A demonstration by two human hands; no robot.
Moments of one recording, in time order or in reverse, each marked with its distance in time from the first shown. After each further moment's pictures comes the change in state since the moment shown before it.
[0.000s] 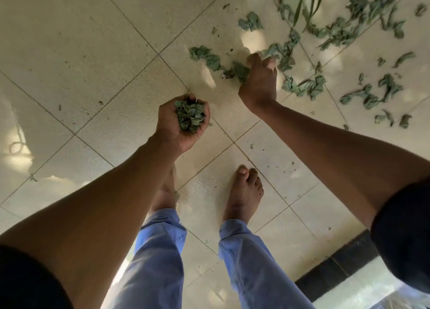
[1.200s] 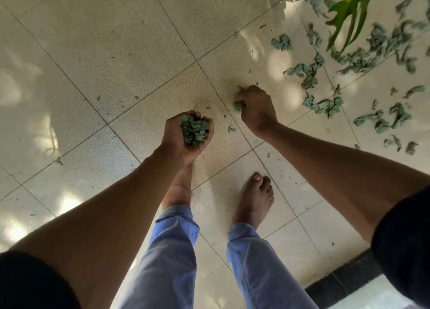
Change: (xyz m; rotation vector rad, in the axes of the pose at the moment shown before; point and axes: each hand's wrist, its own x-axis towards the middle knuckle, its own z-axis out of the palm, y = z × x) left_hand -0.042 0.029 -0.050 -0.112 0.023 0.011; right_hand -0.037 -0.039 0.029 -0.071 -0.107 -0.416
